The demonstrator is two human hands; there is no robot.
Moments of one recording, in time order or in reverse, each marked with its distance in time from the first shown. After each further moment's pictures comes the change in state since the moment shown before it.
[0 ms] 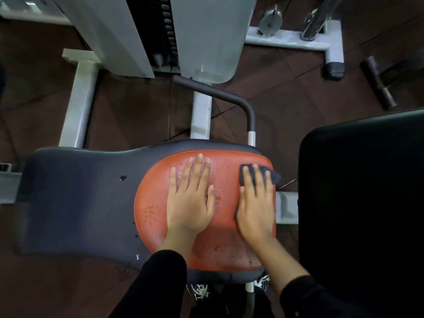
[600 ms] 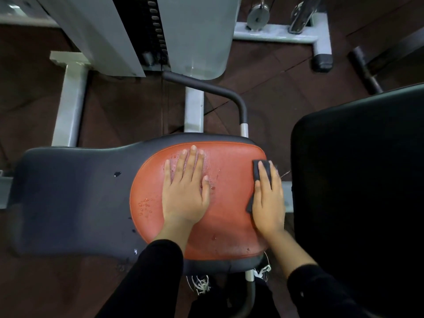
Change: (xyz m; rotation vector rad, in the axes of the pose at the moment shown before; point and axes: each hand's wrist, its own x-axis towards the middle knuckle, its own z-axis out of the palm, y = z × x) left_hand -0.001 0.000 0.002 0.024 -0.020 0.002; right_hand -0.016 0.041 -0.009 0.220 0.024 0.142
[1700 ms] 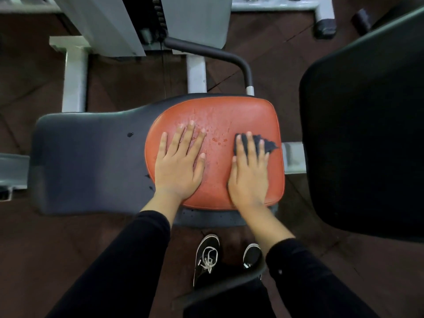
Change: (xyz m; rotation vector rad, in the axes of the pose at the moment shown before) left_hand -0.049 -0.050 -0.003 0.017 0.079 0.191; right_hand -0.067 -0.059 0.045 -0.213 0.070 -0.069
